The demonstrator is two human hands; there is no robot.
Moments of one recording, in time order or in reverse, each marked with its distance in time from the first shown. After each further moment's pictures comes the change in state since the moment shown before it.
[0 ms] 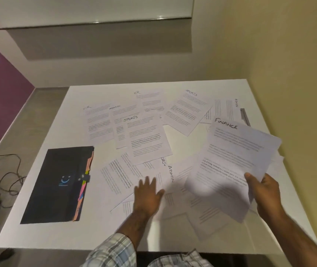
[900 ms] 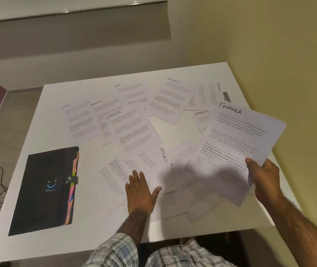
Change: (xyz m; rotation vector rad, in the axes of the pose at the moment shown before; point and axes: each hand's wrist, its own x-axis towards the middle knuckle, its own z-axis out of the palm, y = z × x) left_hand -0.016 0.007 0.024 0.046 0.069 -0.047; right_hand -0.004 0.004 -0.025 0.134 0.162 0.159
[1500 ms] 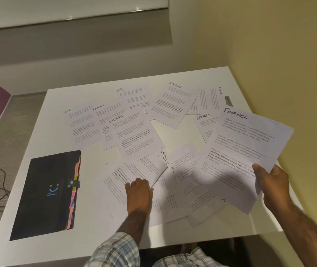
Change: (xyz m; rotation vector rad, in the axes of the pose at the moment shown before) left_hand 0.019 -0.012 -0.001 0.225 0.156 0.108; right_hand 0.005 0.007 -0.013 -0.035 0.020 -0.027
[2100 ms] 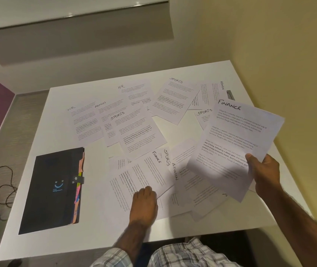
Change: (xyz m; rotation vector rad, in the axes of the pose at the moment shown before) left_hand -0.047 -0.003 0.002 -0.012 -0.022 0.250; right_hand -0.005 -0.011 0.026 0.019 -0.040 0.012
